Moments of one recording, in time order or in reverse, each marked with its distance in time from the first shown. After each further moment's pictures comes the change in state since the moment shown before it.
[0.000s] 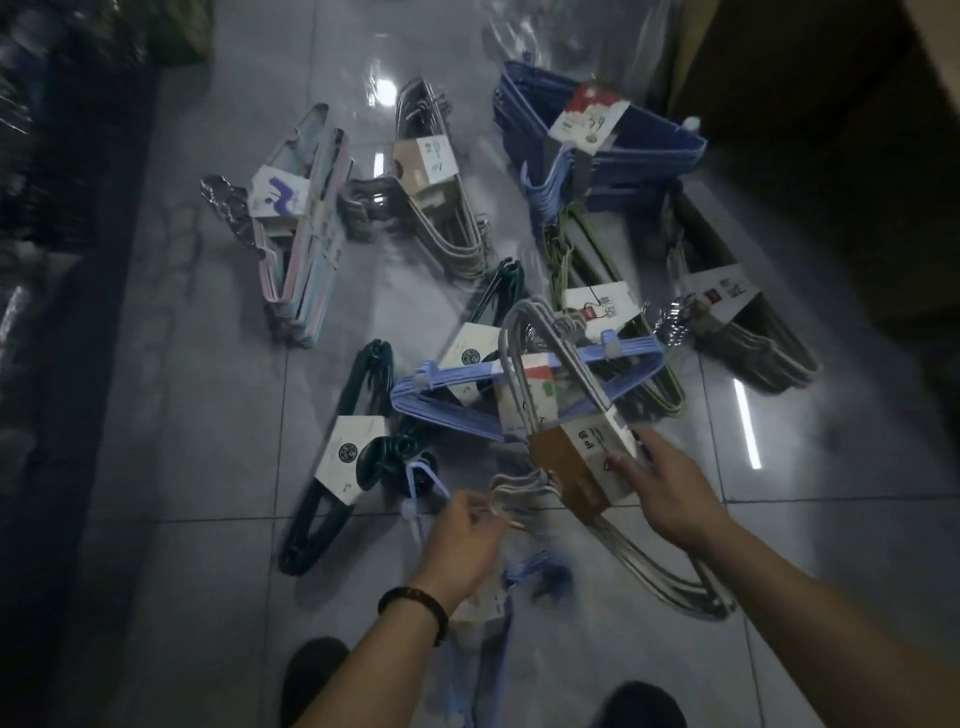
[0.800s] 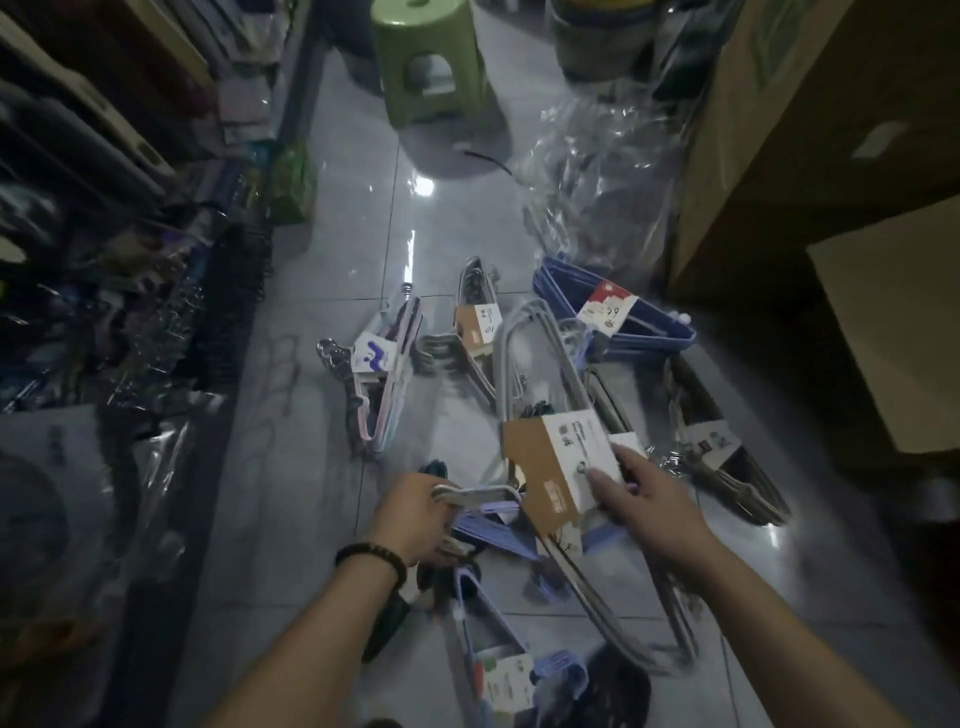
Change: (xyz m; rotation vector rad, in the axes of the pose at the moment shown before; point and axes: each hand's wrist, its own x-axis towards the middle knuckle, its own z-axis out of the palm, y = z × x) left_hand -0.099 0.232 -0.204 0.325 0.172 0.215; right_hand -0.036 -0.299 -0.129 0.366 -0.129 -0.043
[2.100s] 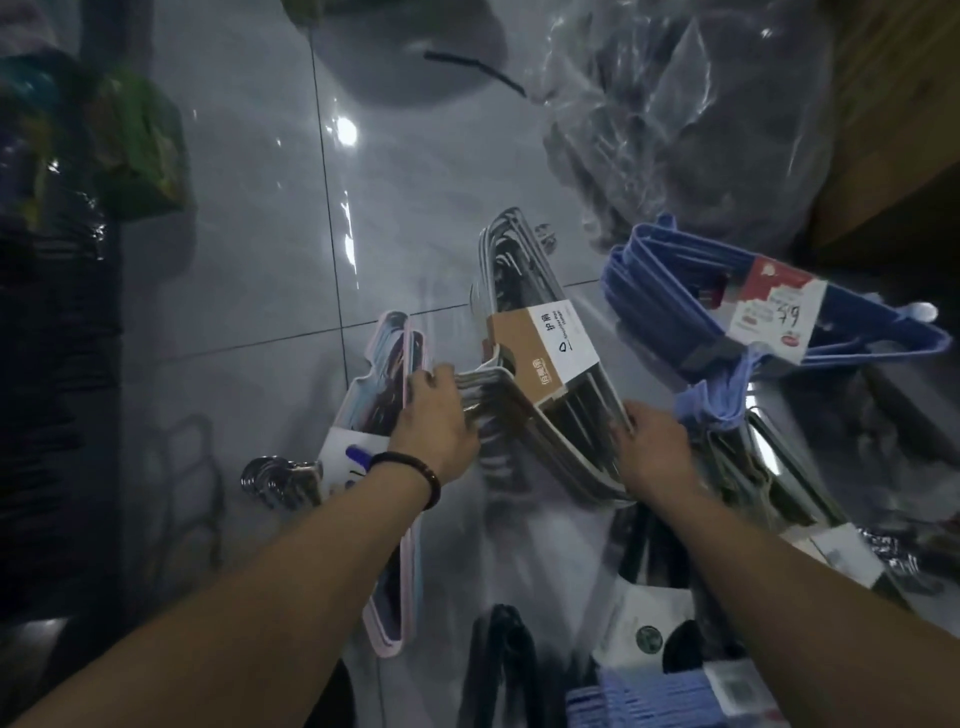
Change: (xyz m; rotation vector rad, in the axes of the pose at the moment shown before) left_hand 0.500 -0.018 -0.067 0.491 0.043 0.272; right_hand 0.491 0.116 0.150 -0.634 0.411 0.193
